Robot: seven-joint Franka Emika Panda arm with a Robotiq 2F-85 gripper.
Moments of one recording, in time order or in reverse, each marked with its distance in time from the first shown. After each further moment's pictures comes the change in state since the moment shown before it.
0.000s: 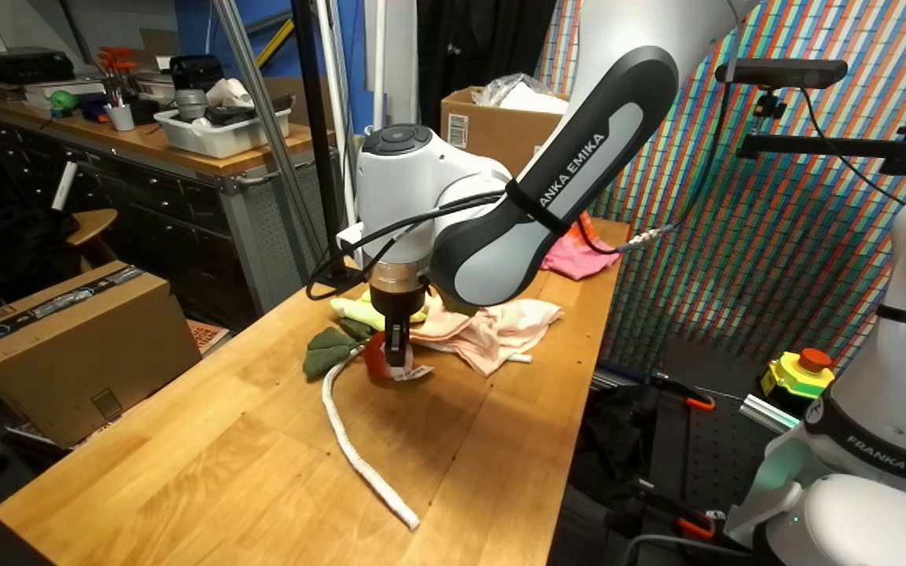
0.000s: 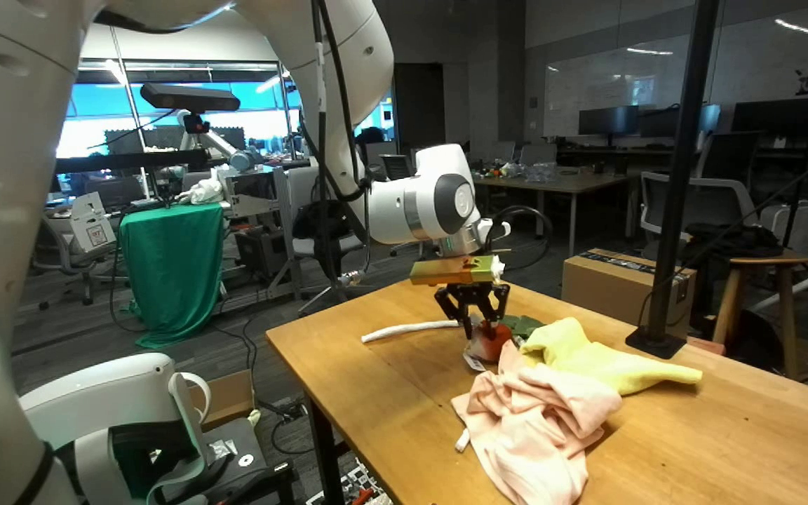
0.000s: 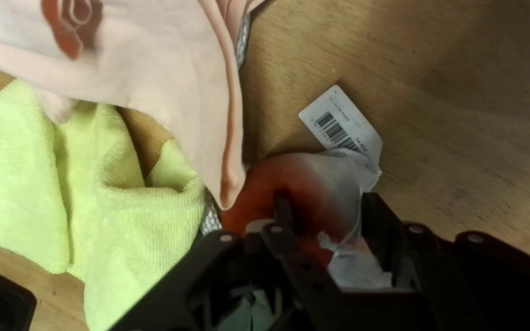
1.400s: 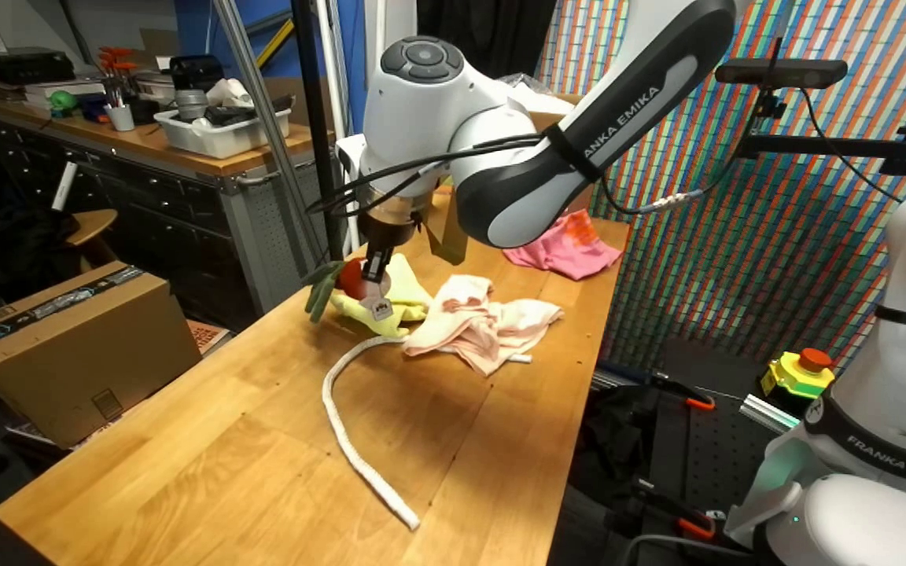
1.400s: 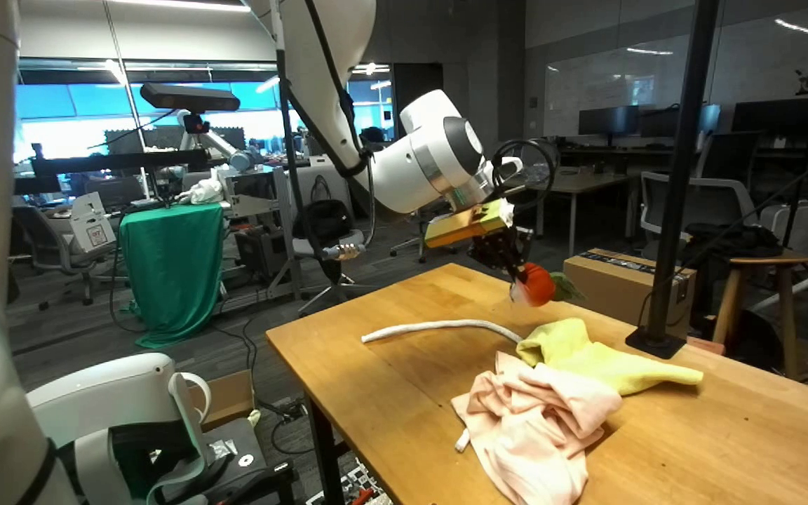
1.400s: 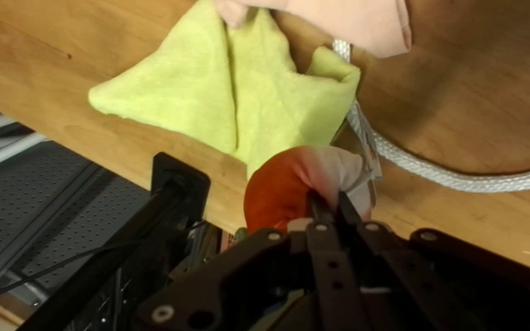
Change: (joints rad) arm 0.063 -0.140 -0.121 0.004 -0.313 0.066 0.340
